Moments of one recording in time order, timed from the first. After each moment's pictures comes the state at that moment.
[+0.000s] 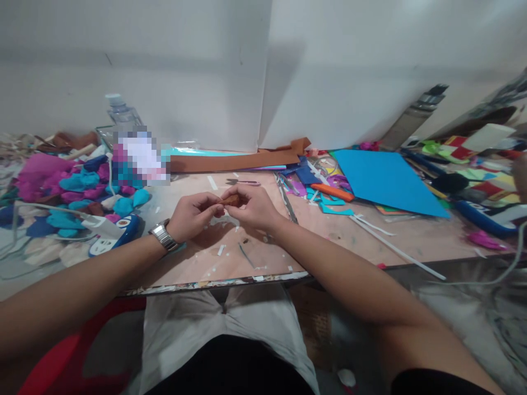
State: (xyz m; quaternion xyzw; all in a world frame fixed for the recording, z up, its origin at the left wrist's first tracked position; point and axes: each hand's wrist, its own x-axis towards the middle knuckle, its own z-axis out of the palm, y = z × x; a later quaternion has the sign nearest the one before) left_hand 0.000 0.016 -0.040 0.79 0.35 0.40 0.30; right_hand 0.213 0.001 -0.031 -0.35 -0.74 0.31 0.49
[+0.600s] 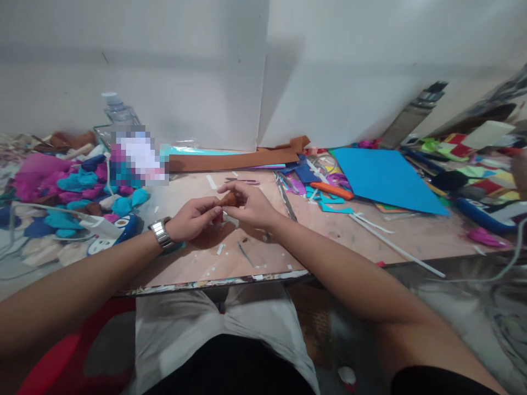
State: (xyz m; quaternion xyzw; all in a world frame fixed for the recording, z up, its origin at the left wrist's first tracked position) left_hand -0.003 0.018 -0.037 0.84 0.25 0.32 0.36; right_hand 0.215 0.004 -0.036 -0.31 -0.71 0.43 0.46
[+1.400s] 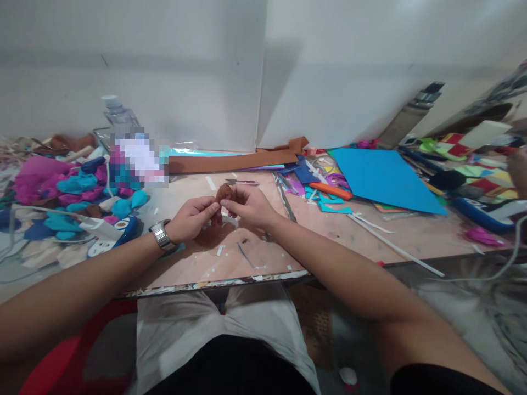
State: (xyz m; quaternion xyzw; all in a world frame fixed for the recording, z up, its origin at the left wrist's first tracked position) left_hand 0.001 0.015 -0.036 0.78 0.29 0.34 0.43; right_hand 0.210 0.005 -0.035 -0.32 -0.67 0.47 0.48
